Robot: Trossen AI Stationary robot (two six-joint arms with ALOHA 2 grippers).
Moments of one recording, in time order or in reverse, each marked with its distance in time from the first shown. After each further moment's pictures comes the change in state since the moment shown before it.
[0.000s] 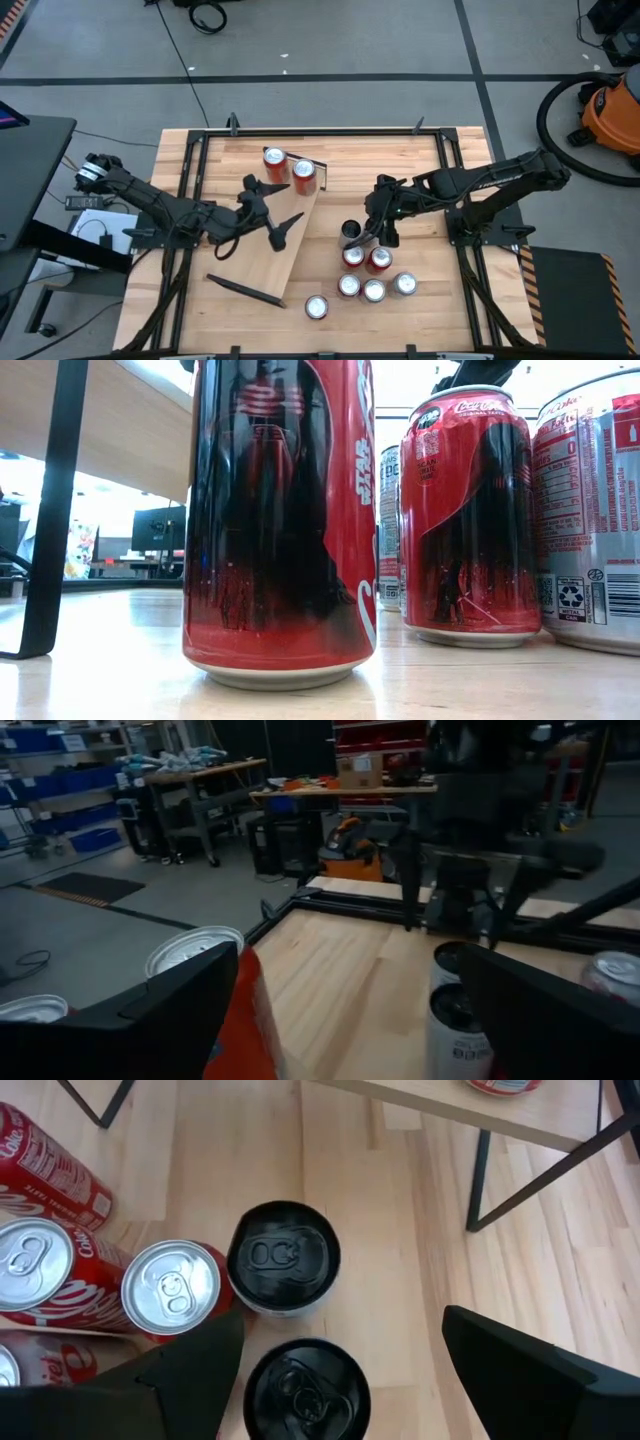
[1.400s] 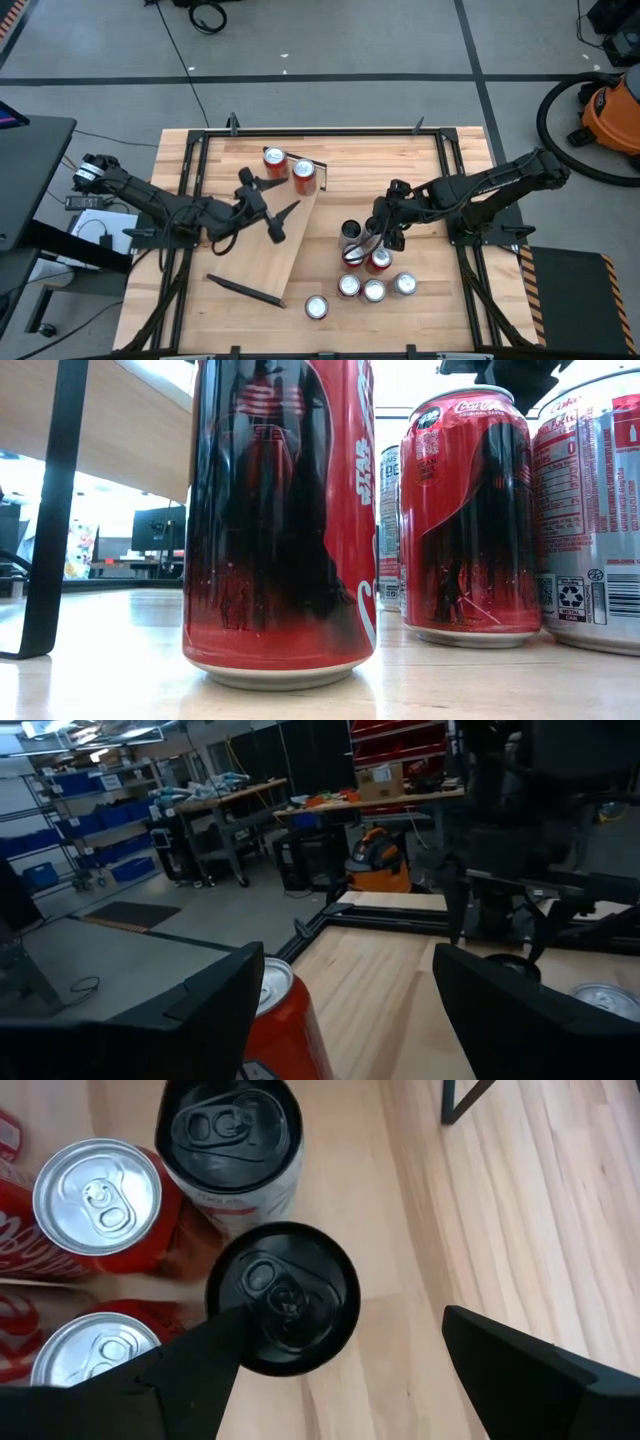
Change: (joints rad) left arm 0.032 -0.025 0.000 0.043 -0.033 0.150; right arm 0.067 0.002 -0.053 -0.152 0.108 0.205
